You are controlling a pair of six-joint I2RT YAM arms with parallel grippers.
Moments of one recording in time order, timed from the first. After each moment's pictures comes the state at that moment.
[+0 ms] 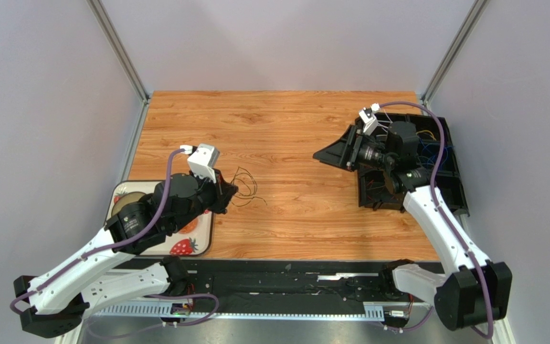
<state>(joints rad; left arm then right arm) -0.99 0.74 1.03 -0.69 -0.36 -0.47 0.20 1.14 0.93 -0.07 -0.85 0.82</state>
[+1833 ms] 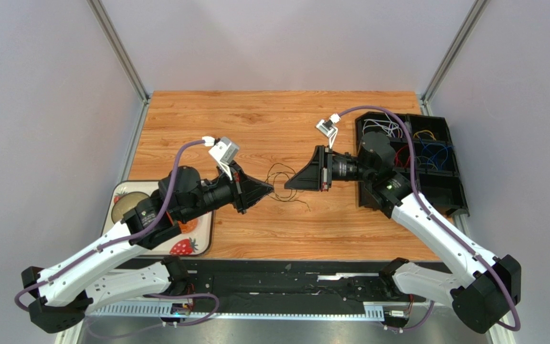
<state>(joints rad) -0.99 0.81 0.99 -0.29 0.05 -0.50 0.58 1.09 0.93 0.11 -0.93 0.93</state>
